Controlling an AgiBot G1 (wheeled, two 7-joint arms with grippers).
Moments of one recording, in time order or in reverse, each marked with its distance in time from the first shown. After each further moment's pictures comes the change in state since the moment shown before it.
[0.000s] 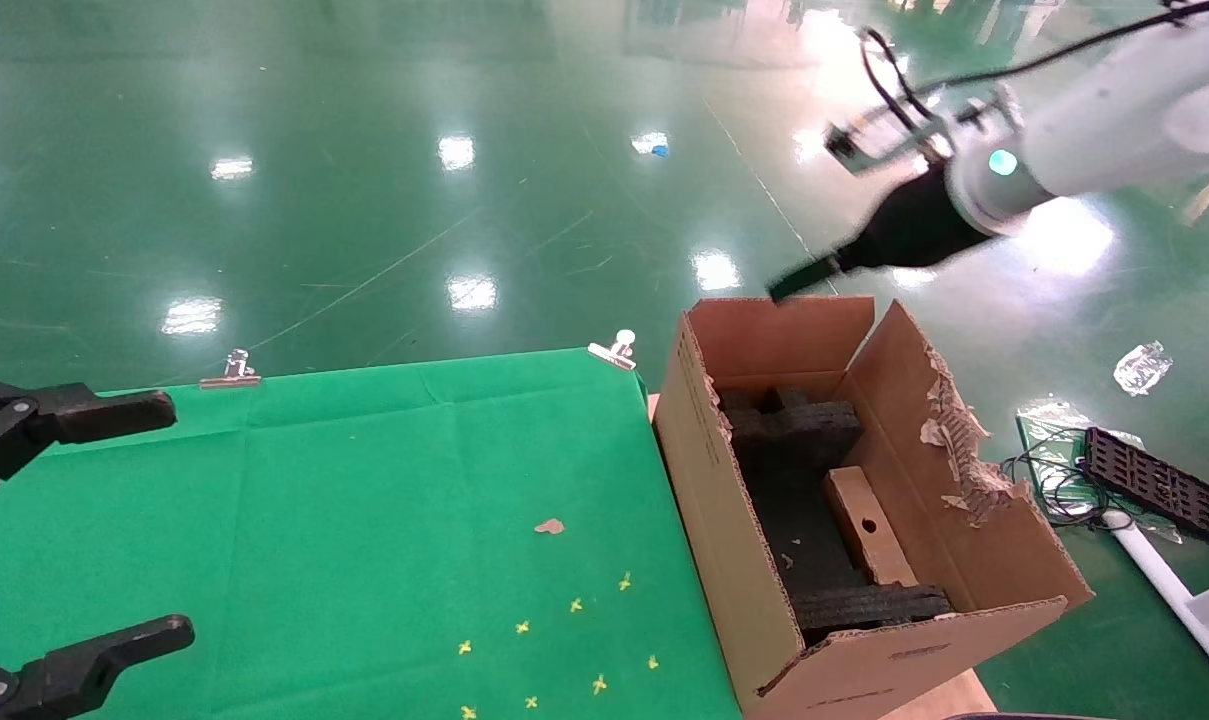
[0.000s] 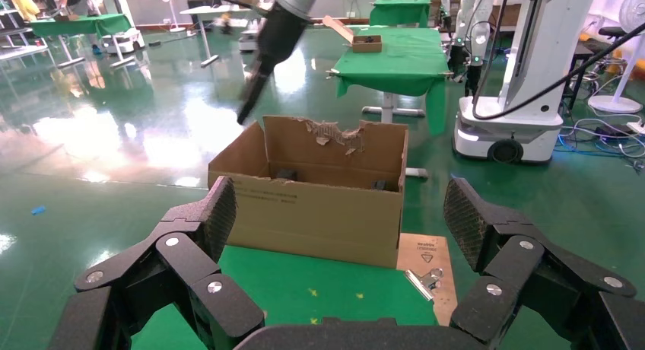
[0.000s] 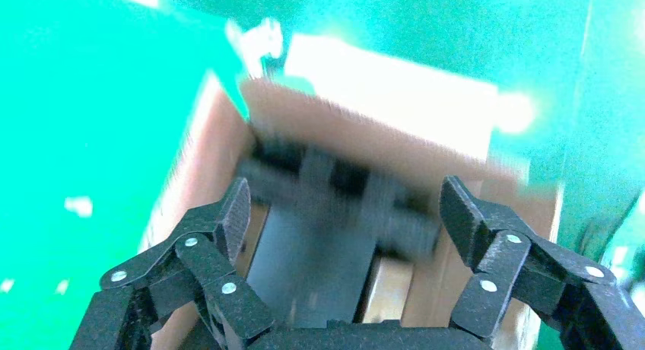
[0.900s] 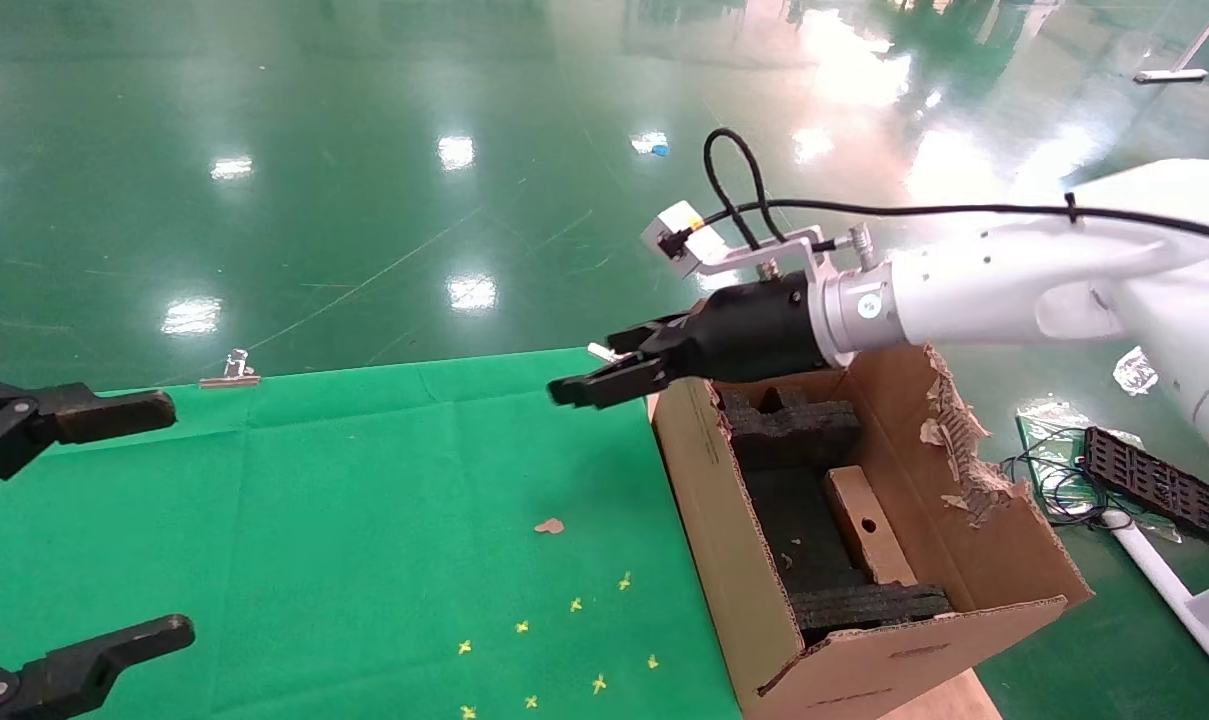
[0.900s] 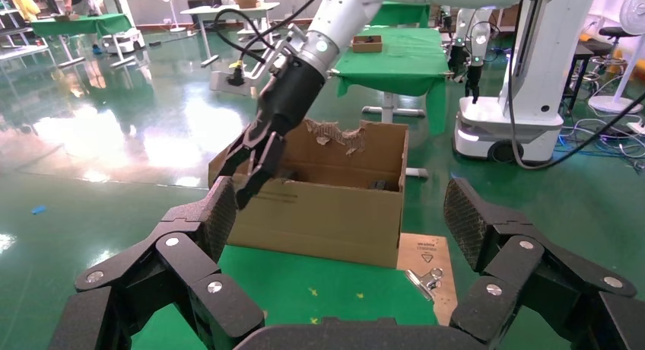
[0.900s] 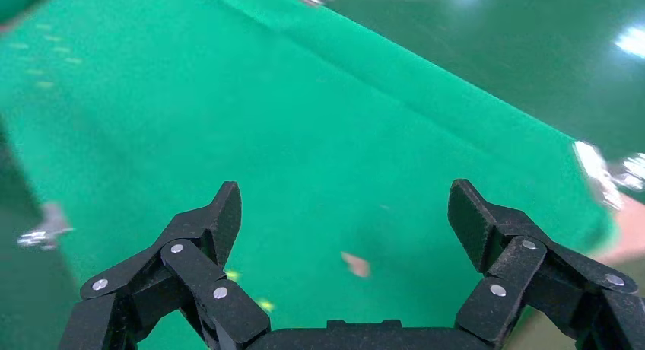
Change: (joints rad) left arm -0.001 0.000 0.002 0.001 -0.001 0.000 0.001; right arm -0.362 0.129 0.511 0.457 0.239 -0.059 -0.267
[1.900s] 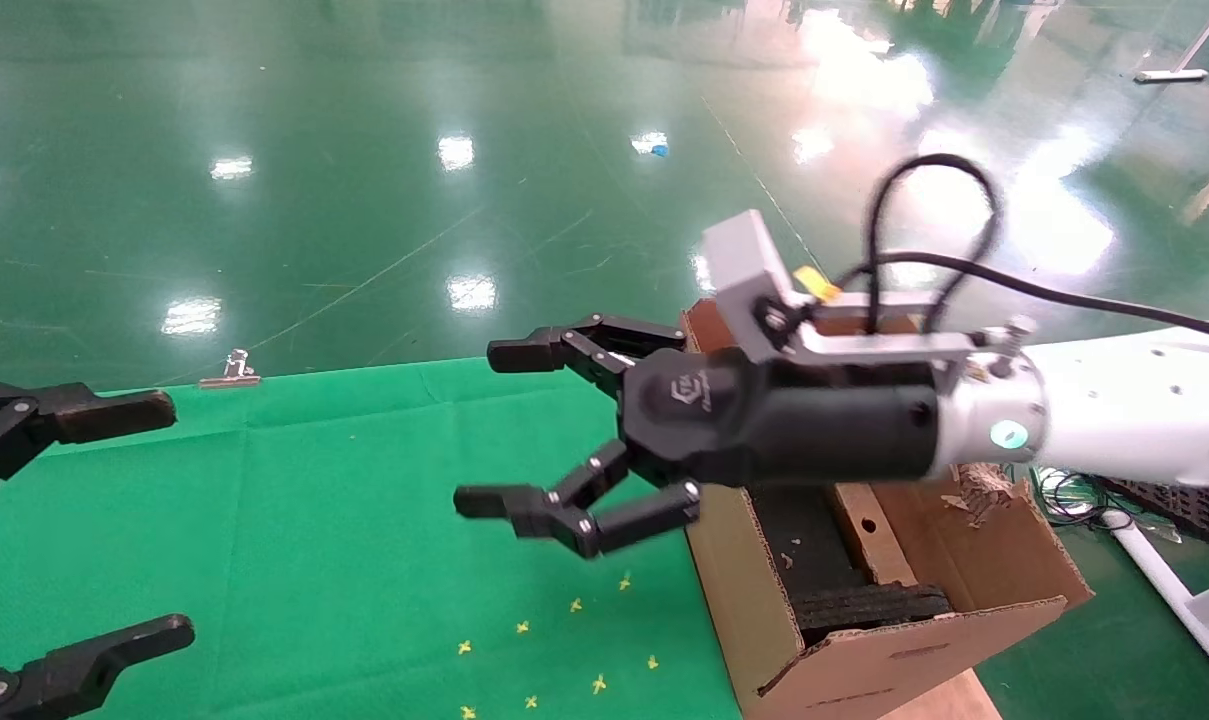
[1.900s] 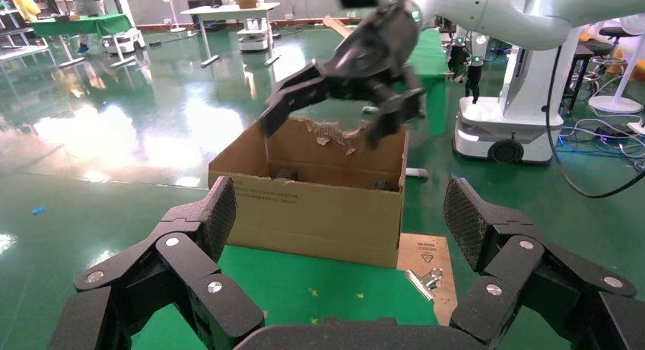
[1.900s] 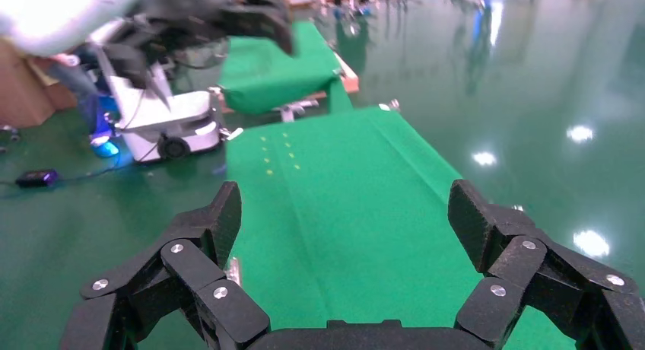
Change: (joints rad) left arm 0.000 -0.001 0.002 0.000 -0.001 -0.001 0.001; right arm -0.513 0.190 0.653 0.549 0.271 -0.205 -0.299
